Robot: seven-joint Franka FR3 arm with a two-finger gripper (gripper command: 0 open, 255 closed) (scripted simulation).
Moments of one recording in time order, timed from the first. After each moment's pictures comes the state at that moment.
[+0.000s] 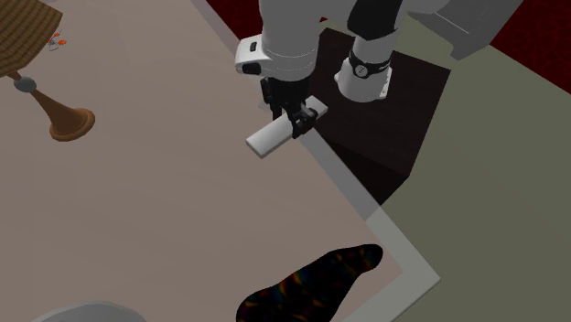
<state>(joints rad) -0.11 -0.33 -0.06 -2.74 -0.06 2.42 0.17</state>
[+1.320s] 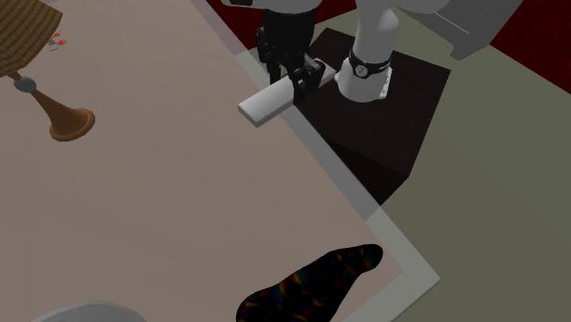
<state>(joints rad) -0.11 -0.51 -0.05 -2.59 -0.05 2.09 0.16</state>
